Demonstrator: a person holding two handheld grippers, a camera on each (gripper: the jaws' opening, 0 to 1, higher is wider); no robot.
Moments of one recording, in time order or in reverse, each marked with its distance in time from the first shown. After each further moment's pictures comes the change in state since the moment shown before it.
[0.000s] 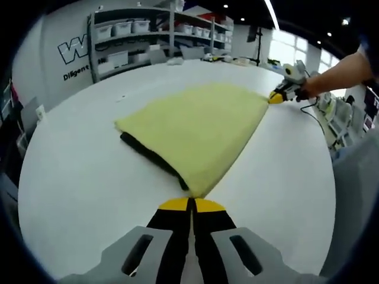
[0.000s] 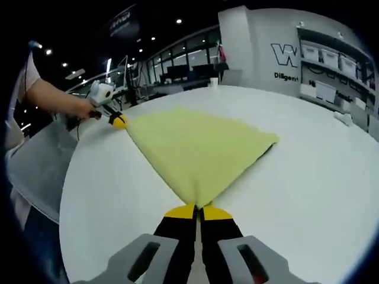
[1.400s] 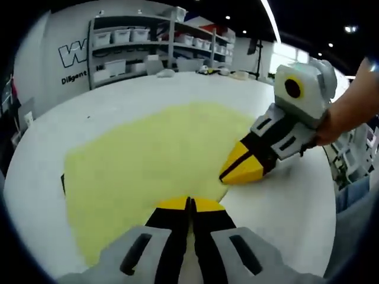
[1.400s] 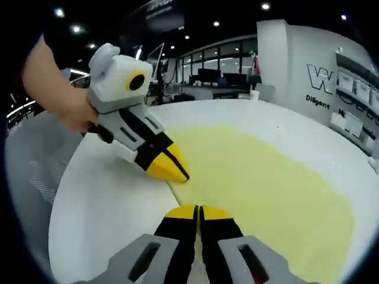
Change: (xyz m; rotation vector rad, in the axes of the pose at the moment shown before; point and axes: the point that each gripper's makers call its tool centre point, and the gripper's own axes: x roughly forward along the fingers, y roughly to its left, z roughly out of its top) left arm 0.076 -0.086 0.066 -0.052 -0.109 -0.012; right arm 0.121 0.117 0.065 -0.179 -0.064 0.100
